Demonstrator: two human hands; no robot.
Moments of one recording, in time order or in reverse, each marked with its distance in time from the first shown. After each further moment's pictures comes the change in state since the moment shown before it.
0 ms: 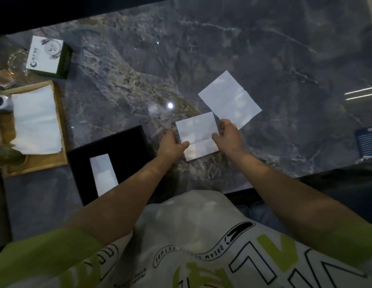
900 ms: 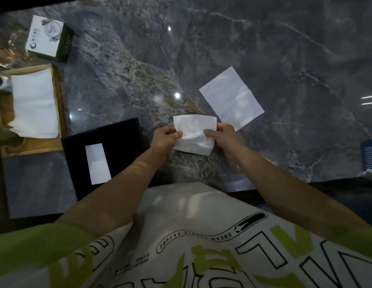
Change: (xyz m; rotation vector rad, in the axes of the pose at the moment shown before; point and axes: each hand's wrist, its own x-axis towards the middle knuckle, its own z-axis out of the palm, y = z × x) left_hand 0.008 0.003 0.007 -0.453 0.086 -0.162; right_hand 0.013 0.000 -0.001 0.528 -0.271 0.215
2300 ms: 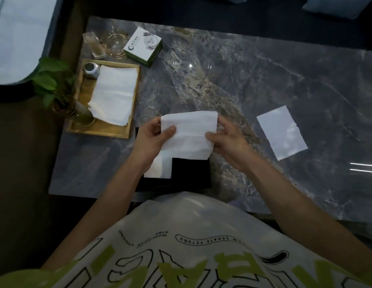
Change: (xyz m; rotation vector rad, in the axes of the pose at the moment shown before) left_hand -0.064 -0.010 -0.242 -0.438 -0.078 0.475; right_hand -0.119 -0.098 0.188 0.071 -0.406 -0.300
